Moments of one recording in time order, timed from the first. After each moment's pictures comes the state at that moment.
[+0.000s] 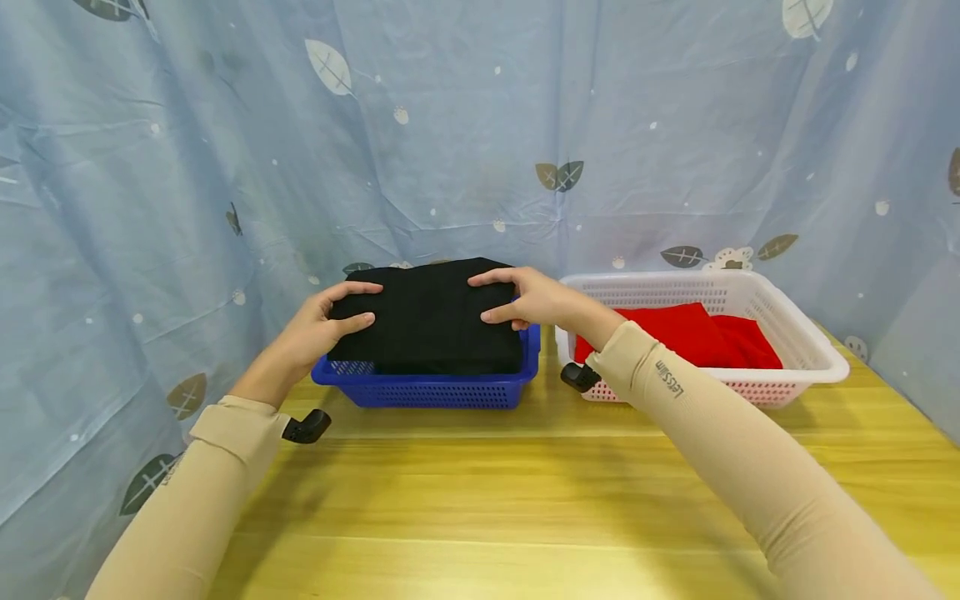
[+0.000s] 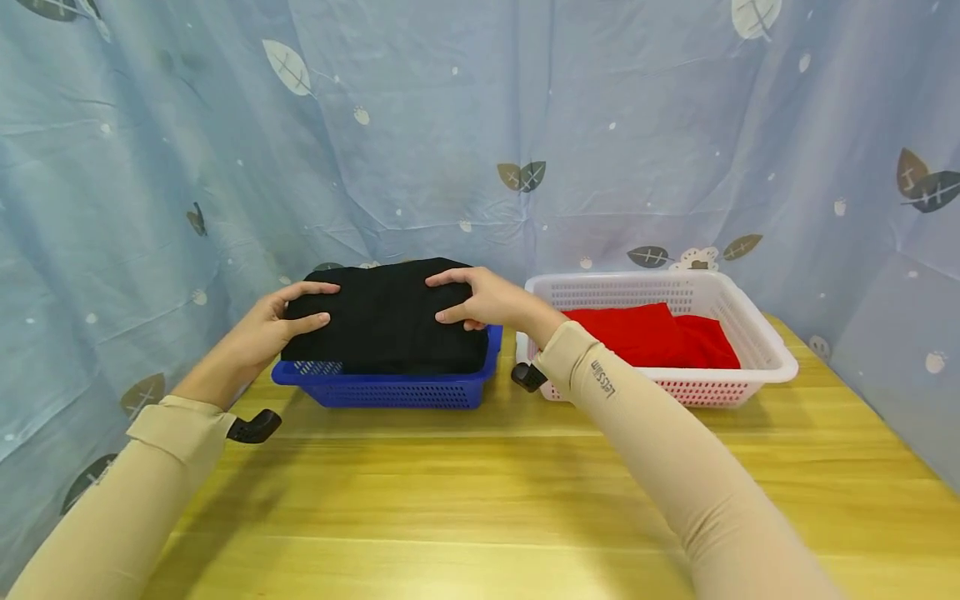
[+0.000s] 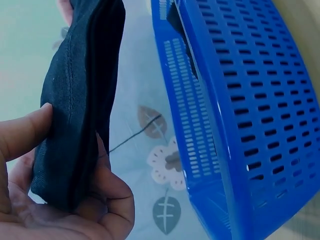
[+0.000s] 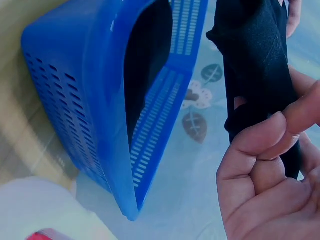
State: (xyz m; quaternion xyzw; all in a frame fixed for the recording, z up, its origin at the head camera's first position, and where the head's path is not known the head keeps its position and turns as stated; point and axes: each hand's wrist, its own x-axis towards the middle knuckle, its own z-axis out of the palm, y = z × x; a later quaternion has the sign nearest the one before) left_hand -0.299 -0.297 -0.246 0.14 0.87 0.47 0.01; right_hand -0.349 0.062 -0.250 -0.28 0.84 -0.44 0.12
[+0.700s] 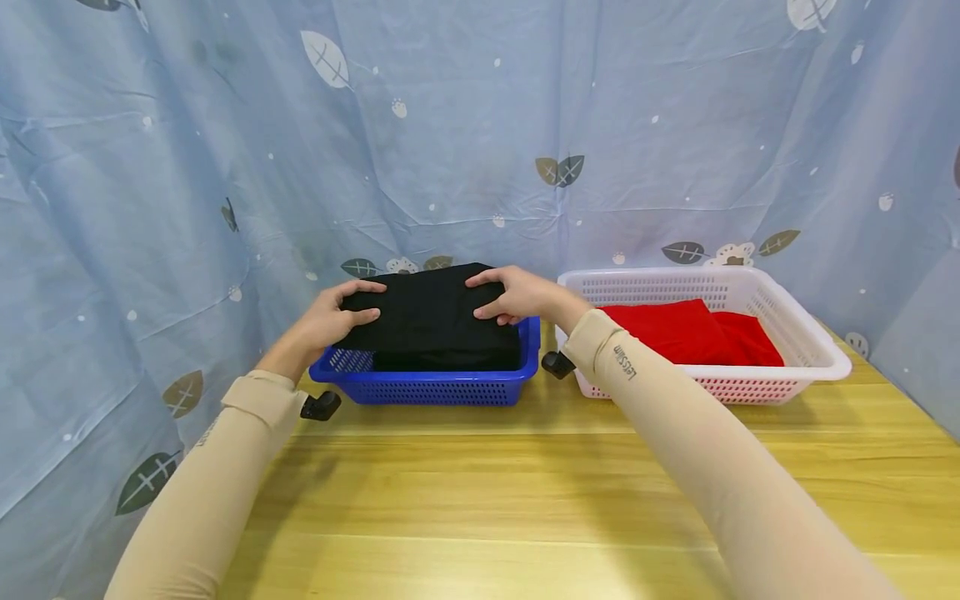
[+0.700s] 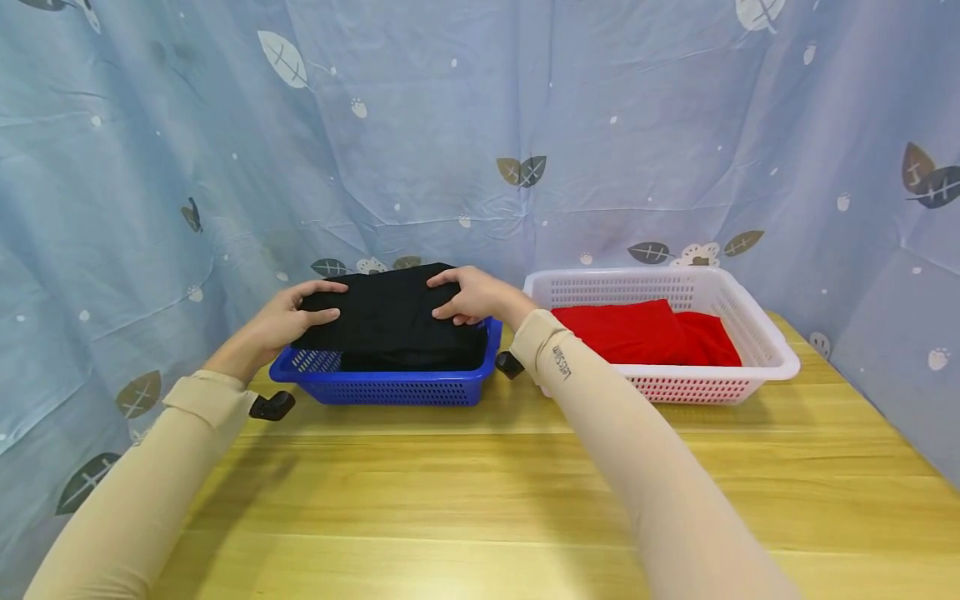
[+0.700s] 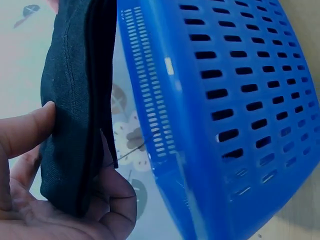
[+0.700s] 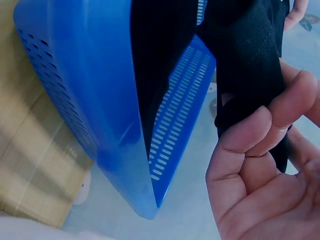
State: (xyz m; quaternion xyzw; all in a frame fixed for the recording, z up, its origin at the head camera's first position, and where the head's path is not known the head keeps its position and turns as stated) left_hand -0.343 -0.298 -0.262 0.08 0.89 0.44 0.04; right_hand -0.377 0.041 -0.255 -0.25 0.86 -0.42 0.15
